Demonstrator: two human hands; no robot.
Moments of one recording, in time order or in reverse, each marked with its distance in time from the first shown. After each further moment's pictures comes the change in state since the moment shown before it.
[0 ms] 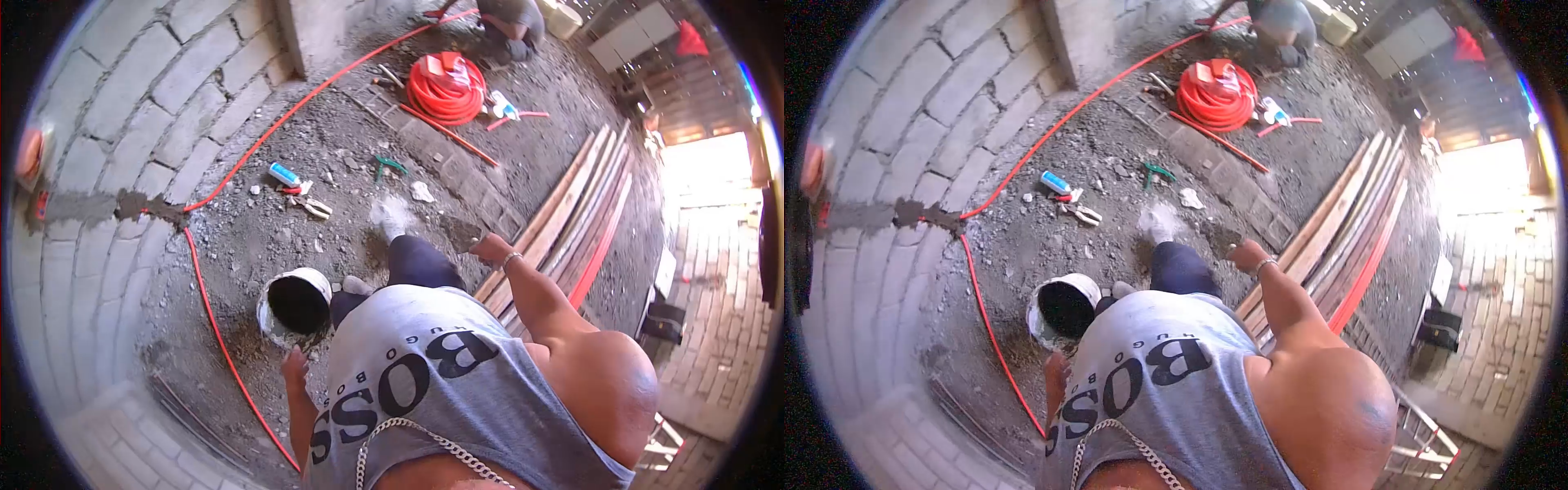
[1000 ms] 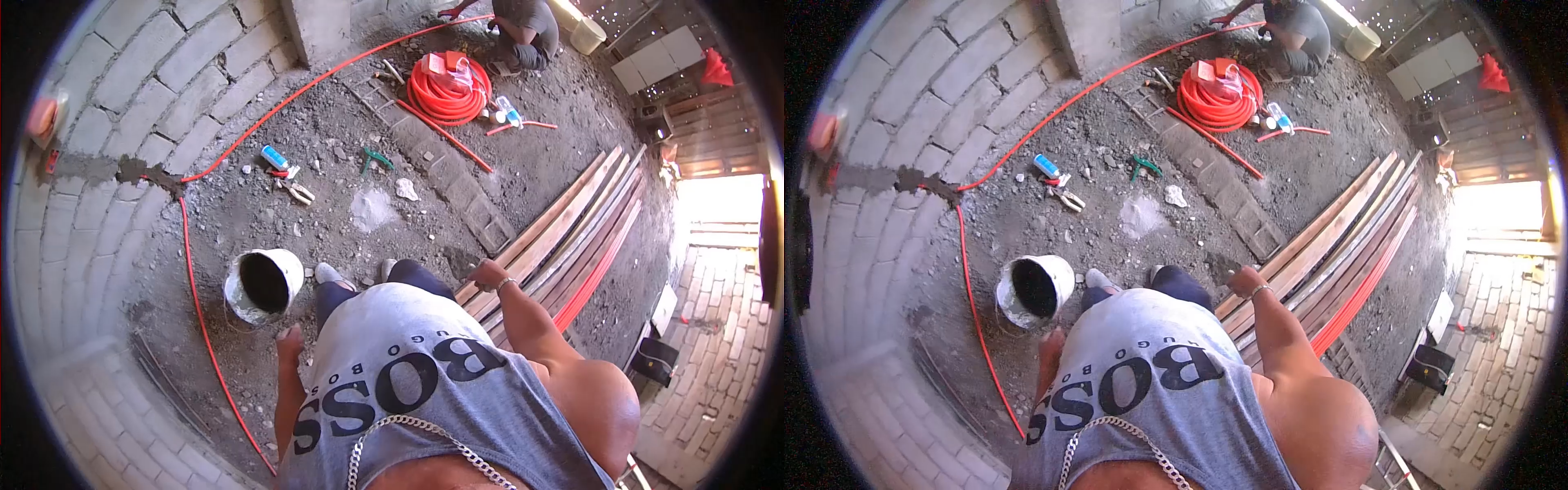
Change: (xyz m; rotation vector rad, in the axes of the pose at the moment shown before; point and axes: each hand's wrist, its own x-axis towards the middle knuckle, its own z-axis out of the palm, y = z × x) left_hand -0.073 -0.070 0.147 0.064 -0.050 0.034; right_hand -0.034 0.182 0.054 -0.042 -0.226 -0.179
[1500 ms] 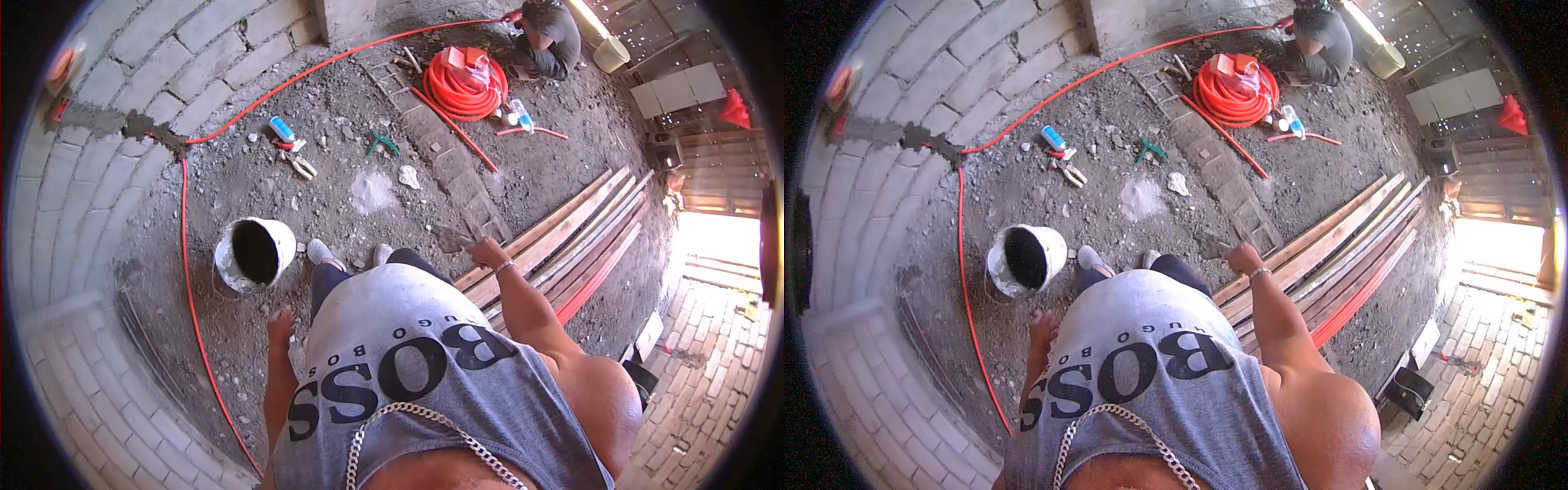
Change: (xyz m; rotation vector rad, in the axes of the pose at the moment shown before) left_hand -0.041 -0.012 0.020 -0.211 0.099 -0.056; right_hand 0.004 -0.011 -0.050 -0.004 0.137 0.039
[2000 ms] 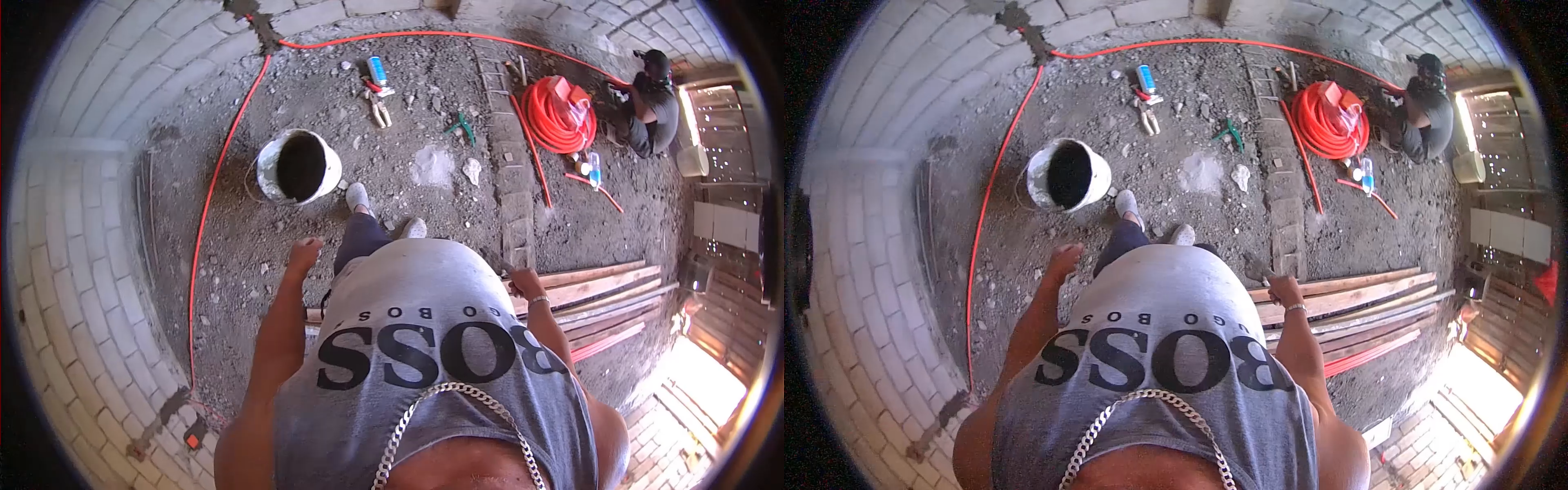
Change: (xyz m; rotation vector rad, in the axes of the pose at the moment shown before) left_hand 0.002 -0.050 -0.007 0.411 0.141 0.224; right_hand -0.050 -0.022 -0.004 0.561 -0.059 0.417
